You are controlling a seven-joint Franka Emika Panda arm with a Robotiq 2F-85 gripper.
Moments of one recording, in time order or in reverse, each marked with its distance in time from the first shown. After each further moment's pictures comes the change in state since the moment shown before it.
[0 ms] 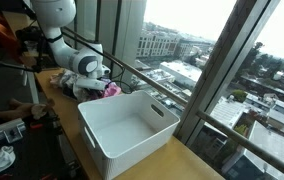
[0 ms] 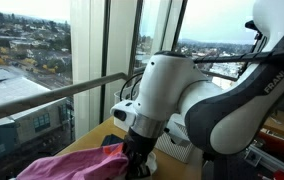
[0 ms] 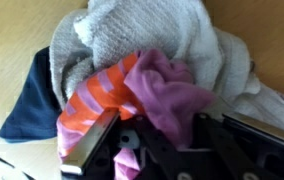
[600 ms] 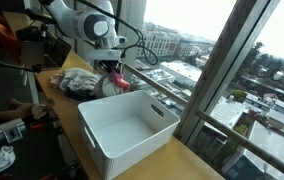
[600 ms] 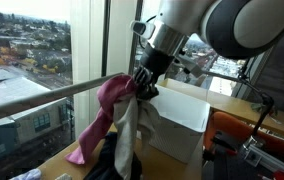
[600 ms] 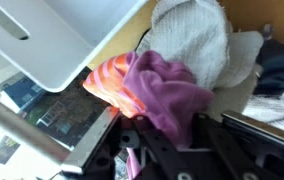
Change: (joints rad) arm -0.067 -0.359 -0.041 -0.044 0.000 -0.142 0.008
